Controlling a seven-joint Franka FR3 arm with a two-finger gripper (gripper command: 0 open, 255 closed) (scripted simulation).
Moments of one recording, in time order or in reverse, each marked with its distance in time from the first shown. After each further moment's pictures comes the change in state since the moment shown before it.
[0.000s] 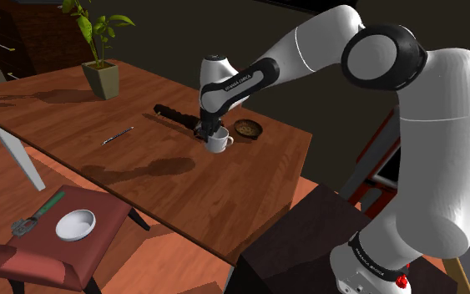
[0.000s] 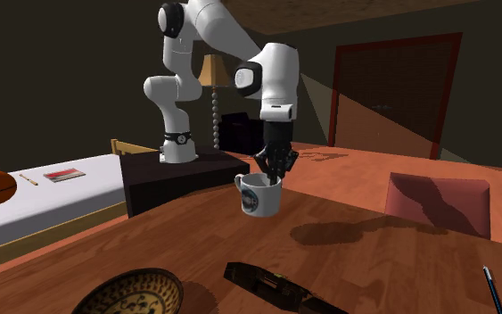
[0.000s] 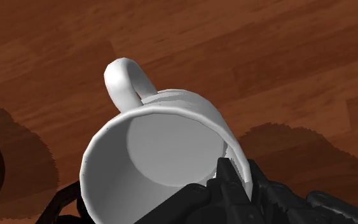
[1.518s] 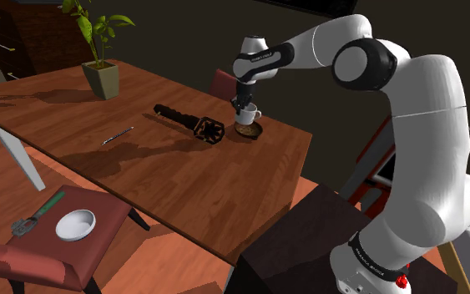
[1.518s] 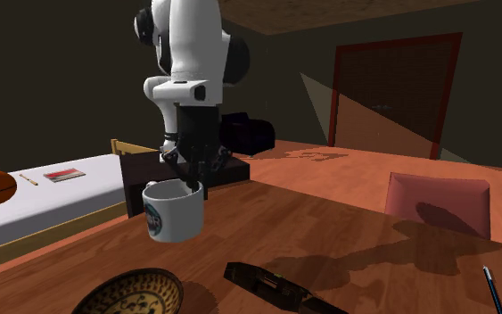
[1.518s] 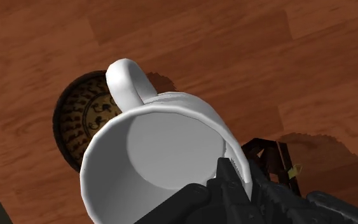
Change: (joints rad) arm -0.273 0.126 -0.044 0.341 0.064 -0.192 -0.377
